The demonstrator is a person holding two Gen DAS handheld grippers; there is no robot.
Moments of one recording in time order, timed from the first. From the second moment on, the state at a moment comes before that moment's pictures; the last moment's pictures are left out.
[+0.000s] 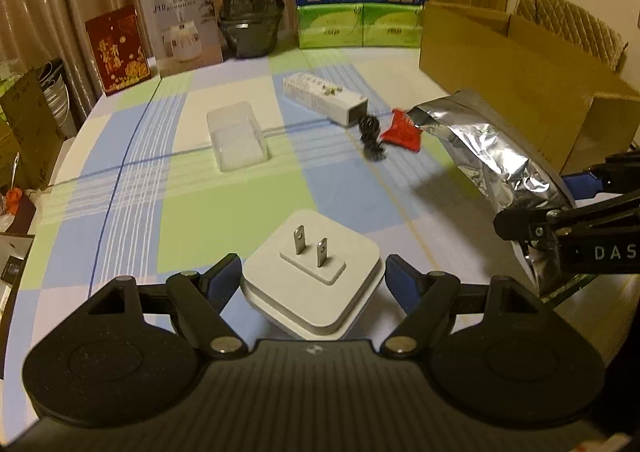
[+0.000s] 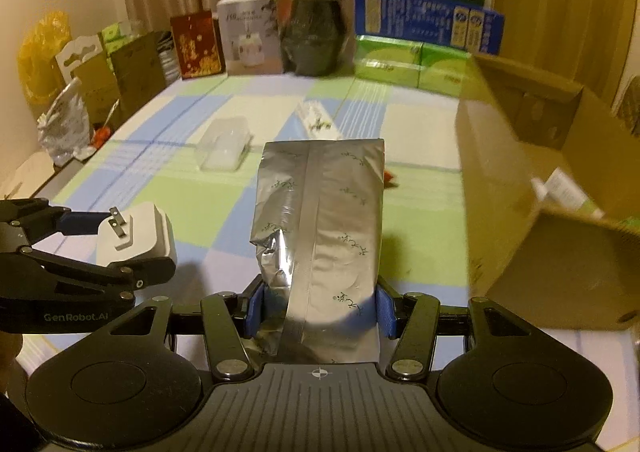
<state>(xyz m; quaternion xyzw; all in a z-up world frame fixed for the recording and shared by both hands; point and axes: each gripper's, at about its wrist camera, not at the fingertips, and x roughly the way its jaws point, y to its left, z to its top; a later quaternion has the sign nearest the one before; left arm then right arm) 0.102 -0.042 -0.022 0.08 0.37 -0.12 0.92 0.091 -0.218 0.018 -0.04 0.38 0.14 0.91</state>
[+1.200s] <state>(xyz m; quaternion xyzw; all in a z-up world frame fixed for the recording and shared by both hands) 0.091 -0.219 0.079 0.07 0.33 -0.21 0.92 0.039 -0.398 0.114 0.00 0.33 0.01 0.94</state>
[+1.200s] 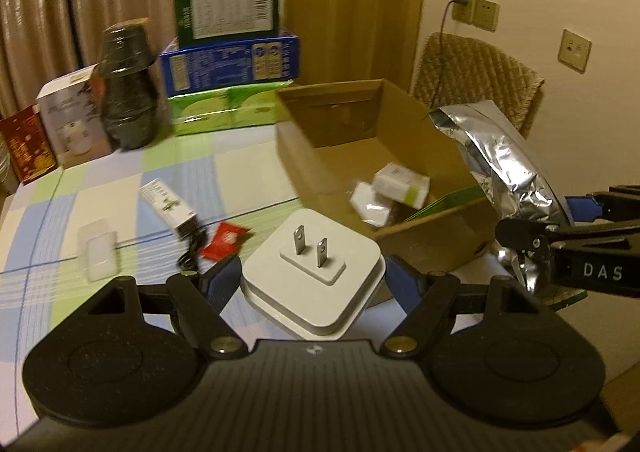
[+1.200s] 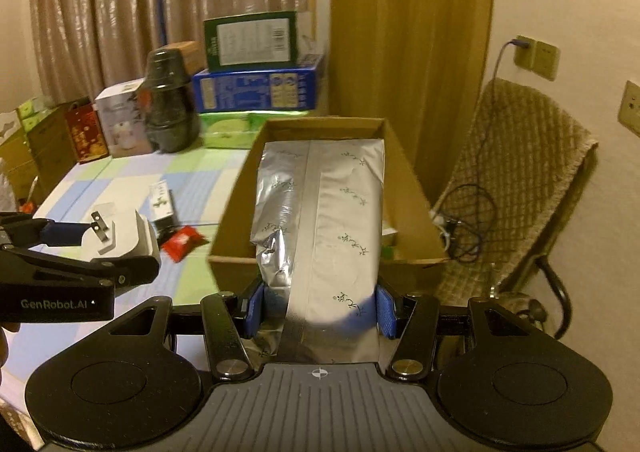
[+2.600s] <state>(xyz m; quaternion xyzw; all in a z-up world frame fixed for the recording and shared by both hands) 0.178 -0.315 0.091 0.06 0.35 -0.24 0.90 0.135 -0.462 0.129 0.00 0.33 0.01 0.94</state>
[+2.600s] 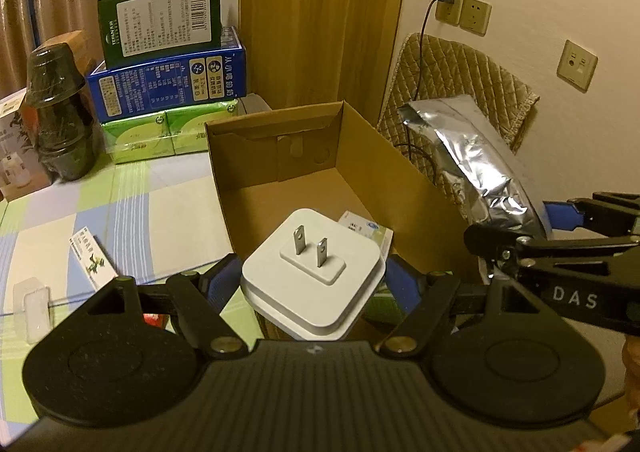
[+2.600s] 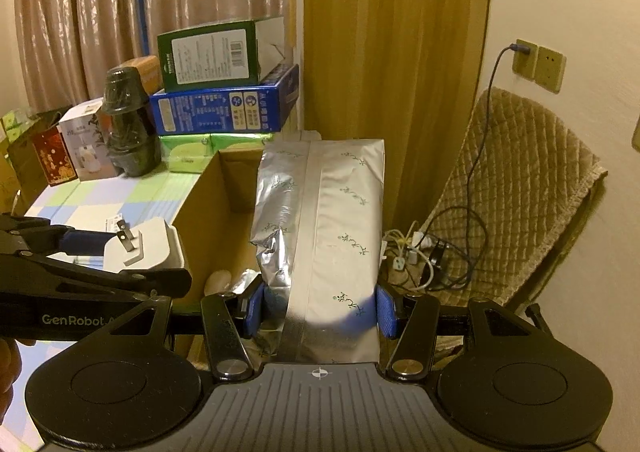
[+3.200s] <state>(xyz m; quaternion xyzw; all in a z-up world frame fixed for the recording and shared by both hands) 0.216 -0.329 0.079 0.06 0.37 -0.24 0.89 0.172 -0.474 0.114 -0.01 0.36 0.01 0.93</state>
